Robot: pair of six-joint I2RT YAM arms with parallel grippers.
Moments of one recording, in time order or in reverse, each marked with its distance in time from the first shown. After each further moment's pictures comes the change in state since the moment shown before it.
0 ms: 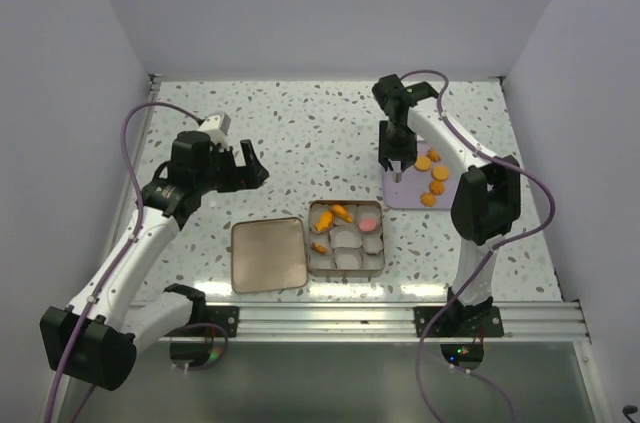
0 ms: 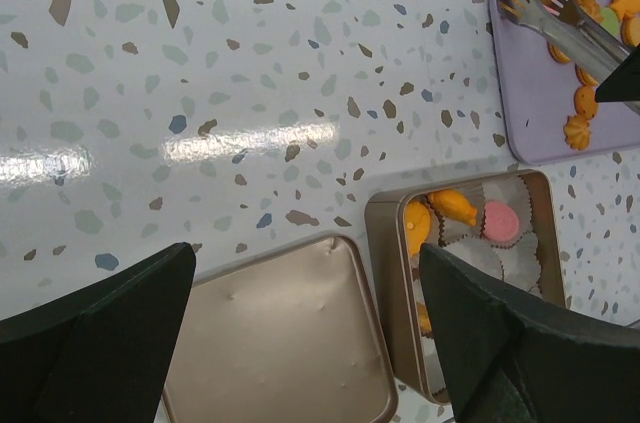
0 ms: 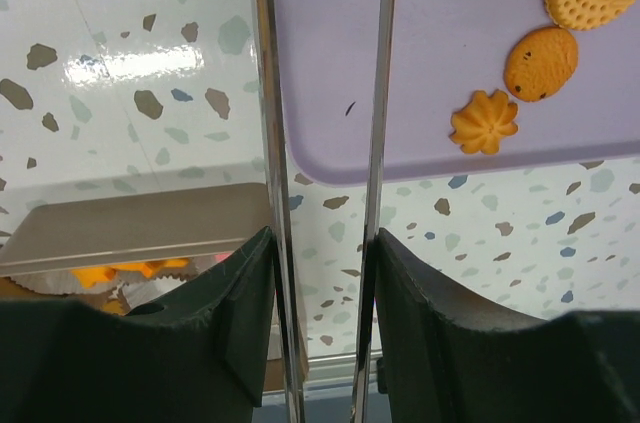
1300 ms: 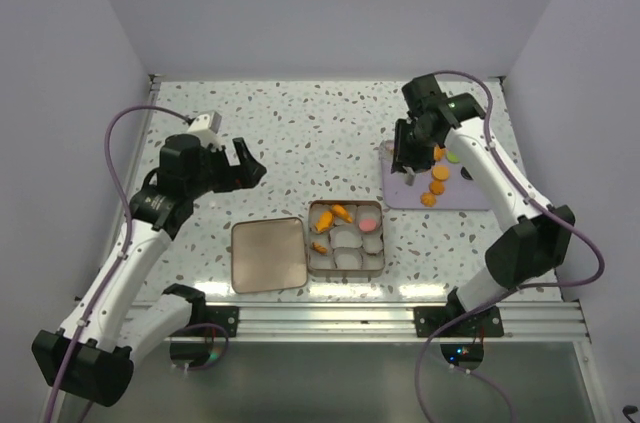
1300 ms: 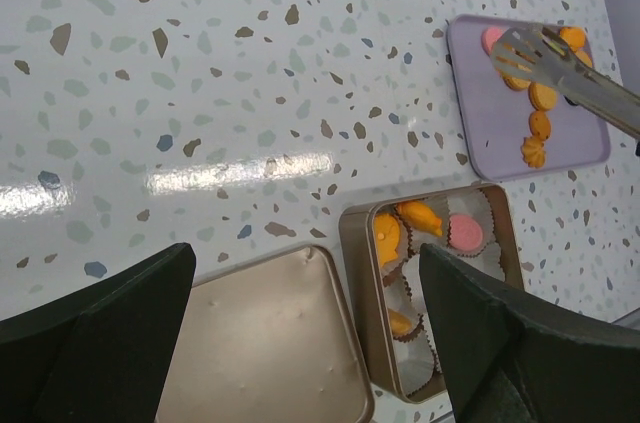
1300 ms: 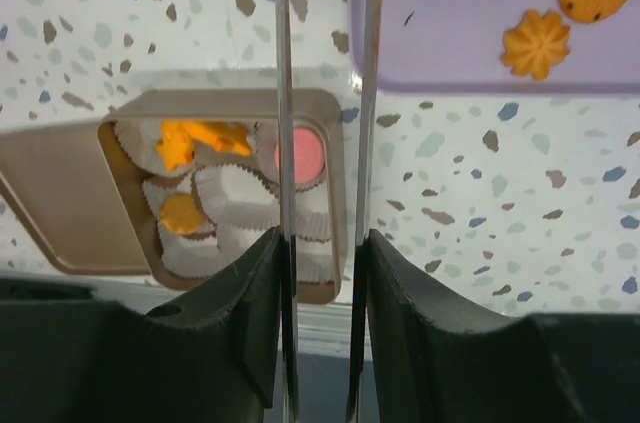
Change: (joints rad) left arm 0.000 -0.082 0.011 -0.006 0.004 -0.035; right arm -0.030 -0.315 -0.129 0.006 -0.149 0.013
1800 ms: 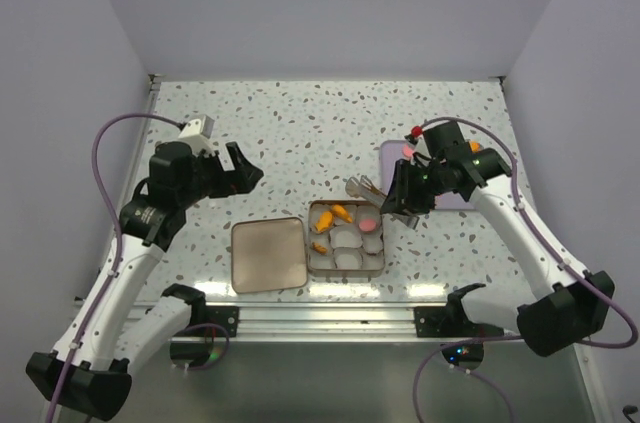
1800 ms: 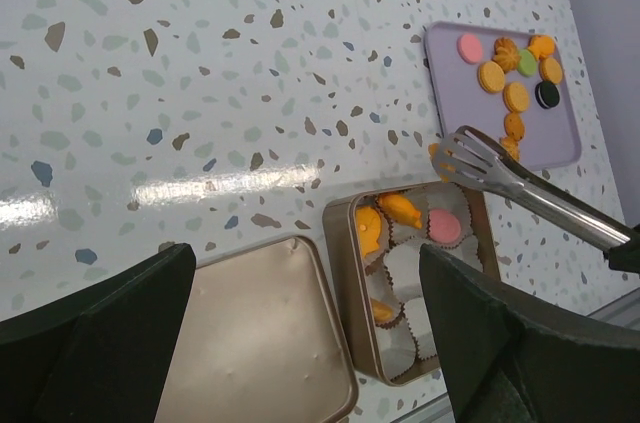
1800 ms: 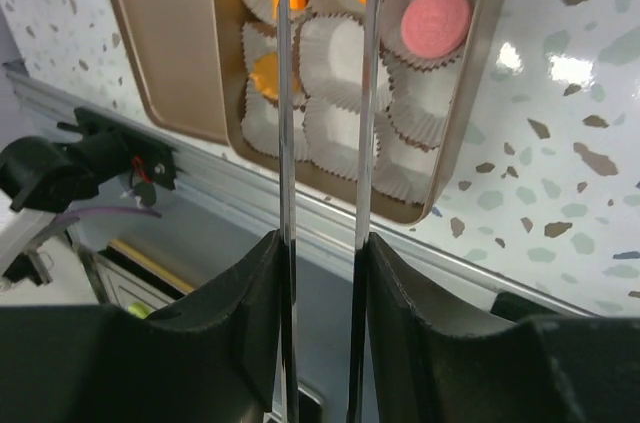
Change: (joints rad) left arm 0.000 -0.093 0.000 -0.049 0.009 -0.026; right arm 0.000 -0.385 -0.457 0.169 -0.407 0.012
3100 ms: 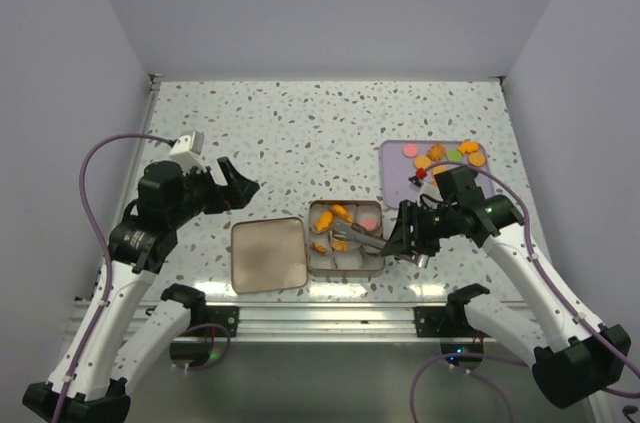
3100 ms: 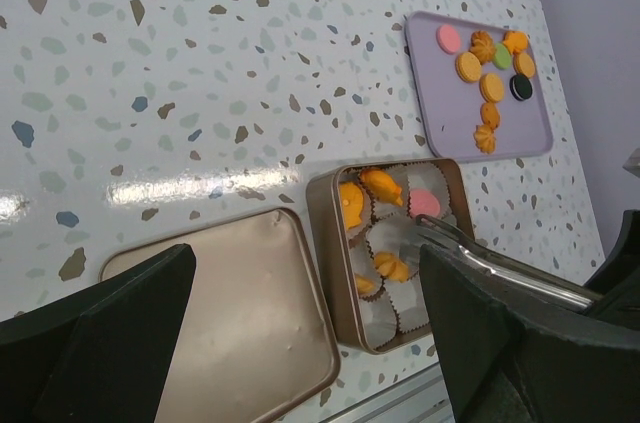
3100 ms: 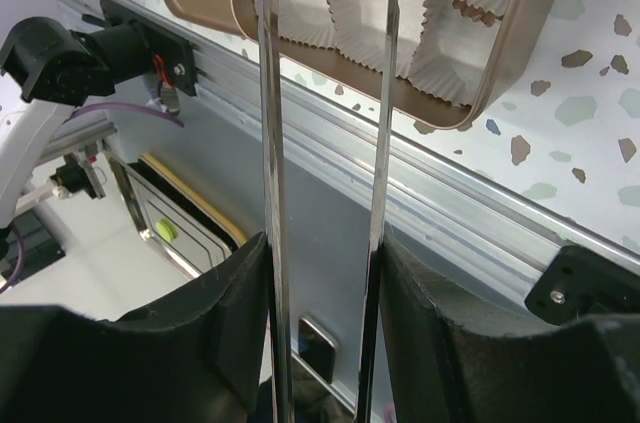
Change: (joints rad) left arm 0.000 -0.153 -0.060 -0.062 0.021 -0.053; right arm 0.000 -0.312 -0.342 0.015 -0.244 0.024
